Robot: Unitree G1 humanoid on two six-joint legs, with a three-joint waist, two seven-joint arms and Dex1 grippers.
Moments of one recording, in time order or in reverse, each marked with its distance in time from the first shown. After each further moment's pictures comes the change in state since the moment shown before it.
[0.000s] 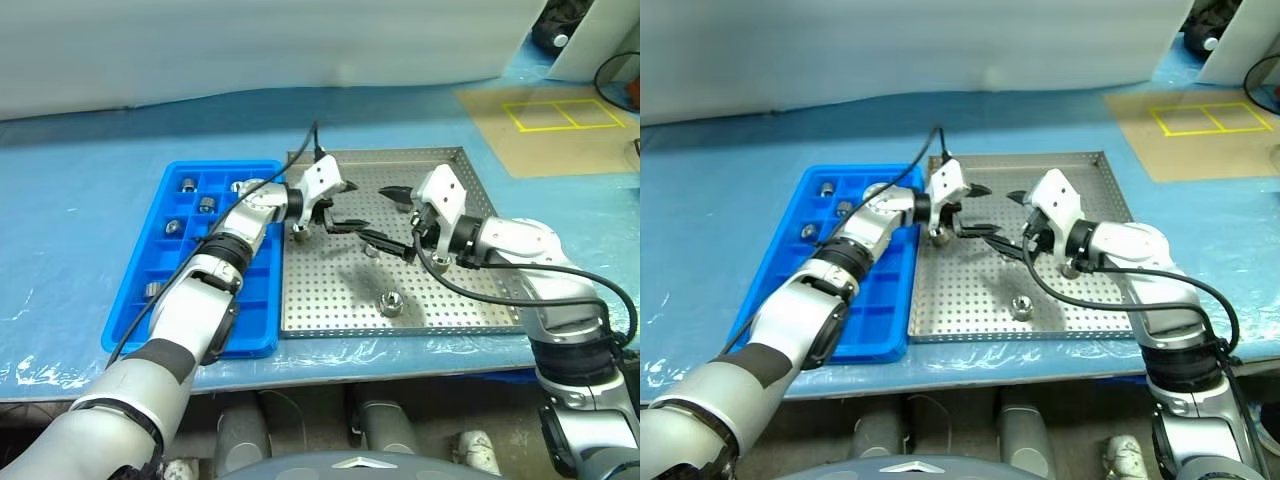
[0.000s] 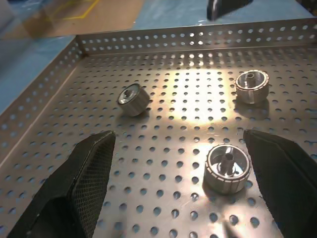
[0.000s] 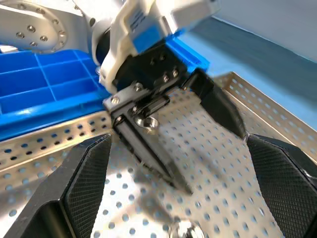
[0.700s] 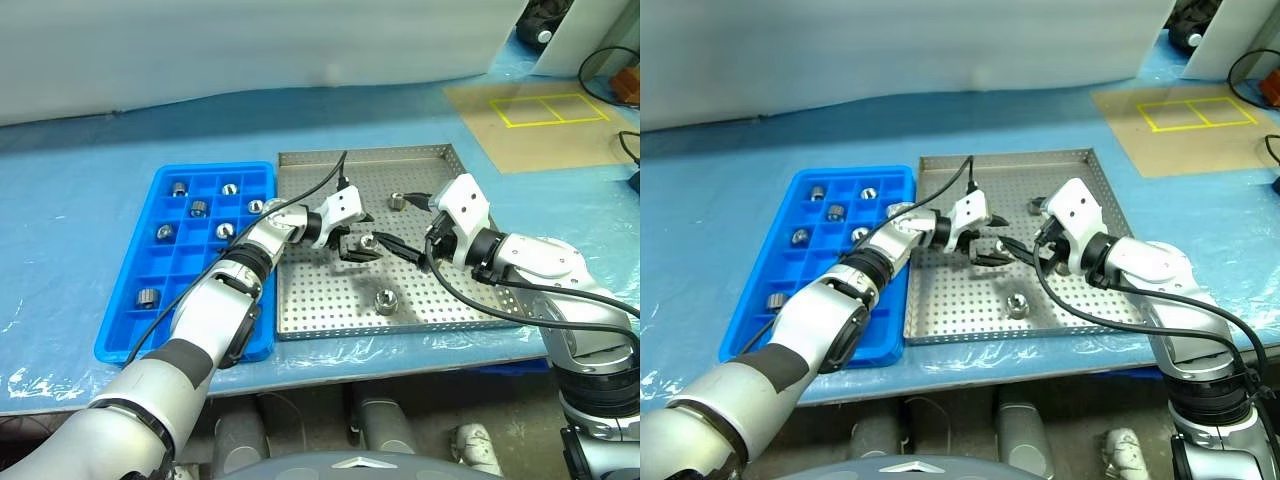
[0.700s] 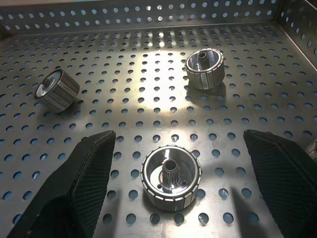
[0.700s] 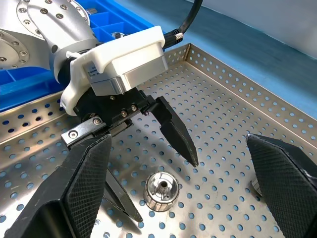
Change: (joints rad) left arm -0.004 -0.073 0.003 0.130 0.082 -0.052 -0.018; right arm 0.083 -0.051 -0.033 -0.096 0.034 0.069 -0.127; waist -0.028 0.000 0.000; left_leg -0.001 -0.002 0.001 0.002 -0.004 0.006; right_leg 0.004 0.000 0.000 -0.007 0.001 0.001
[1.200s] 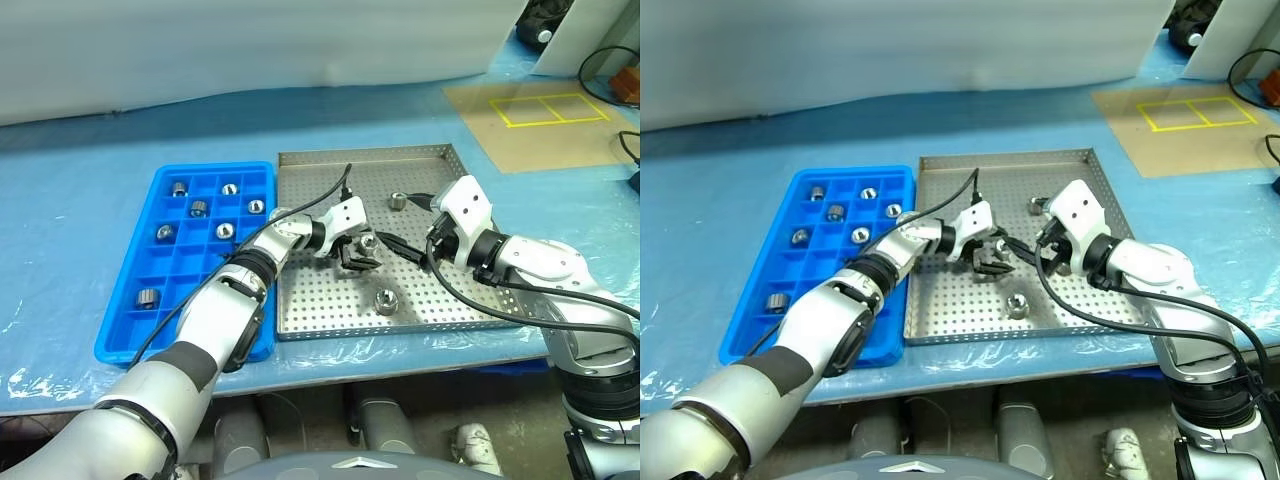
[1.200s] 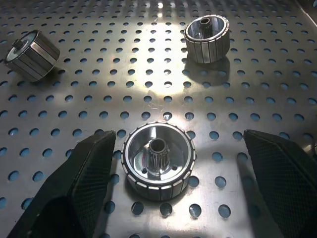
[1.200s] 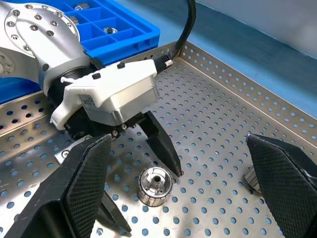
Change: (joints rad) left arm 0.014 -0.032 -0.005 0.034 0.069 0.034 0.064; right arm 0.016 -0.011 0.000 0.000 0.000 -0.016 -0.026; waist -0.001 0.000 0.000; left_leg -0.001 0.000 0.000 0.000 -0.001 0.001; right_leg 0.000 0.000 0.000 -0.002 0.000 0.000
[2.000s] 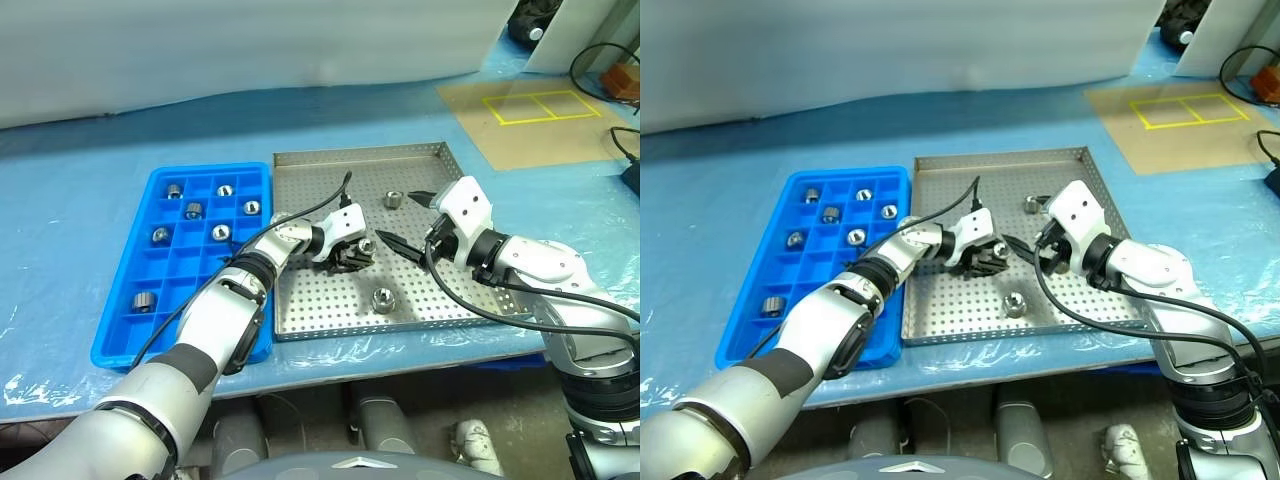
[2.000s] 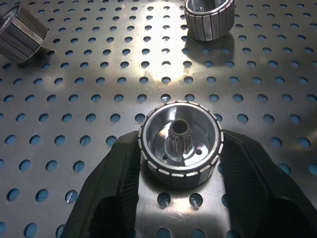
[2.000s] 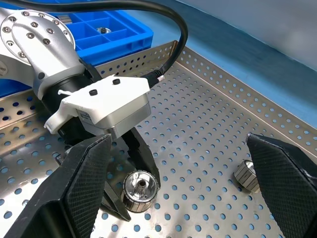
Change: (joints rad) left arm 0.012 0.005 0.011 0.008 0.051 0.002 0.022; right arm 0.004 -0.004 0.012 0.005 -0.022 -0.044 -0.010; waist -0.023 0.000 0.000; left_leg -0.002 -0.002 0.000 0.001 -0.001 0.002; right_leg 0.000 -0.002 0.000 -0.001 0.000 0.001
